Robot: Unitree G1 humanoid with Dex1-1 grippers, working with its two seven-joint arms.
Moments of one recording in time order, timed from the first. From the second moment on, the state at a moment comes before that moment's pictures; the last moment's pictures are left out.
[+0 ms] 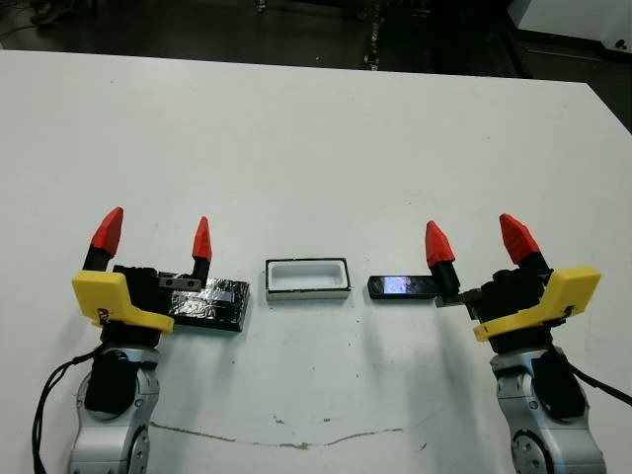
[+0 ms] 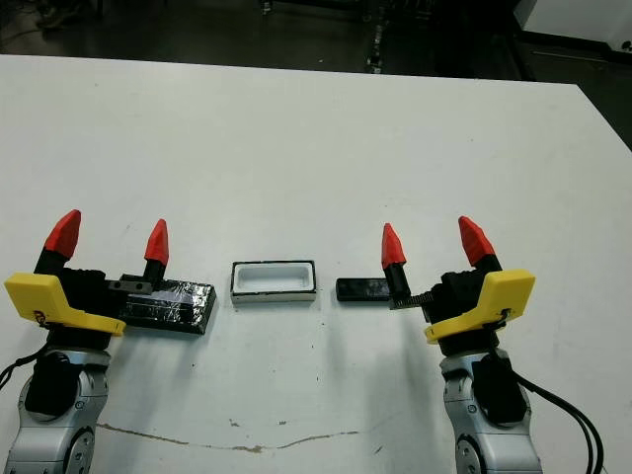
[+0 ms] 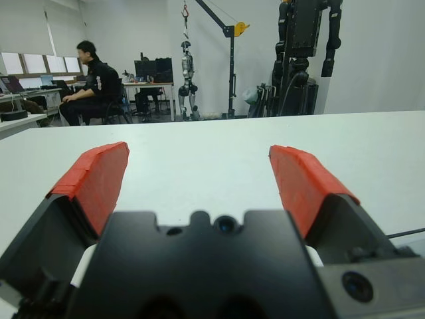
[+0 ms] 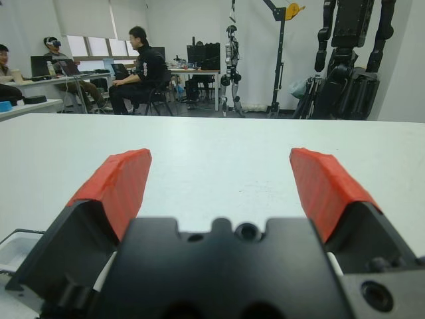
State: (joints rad) left arm 0.18 0.14 0.07 -0.37 -0.09 -0.10 -0.08; right arm 0.18 -0.14 -0.04 -0.47 0.25 0.10 0.17
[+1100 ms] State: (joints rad) left arm 0.20 0.14 0.06 -0.38 -0.07 -0.10 -0.06; right arm -0.29 -0.69 -0.19 -0.19 0.44 0.31 0.70
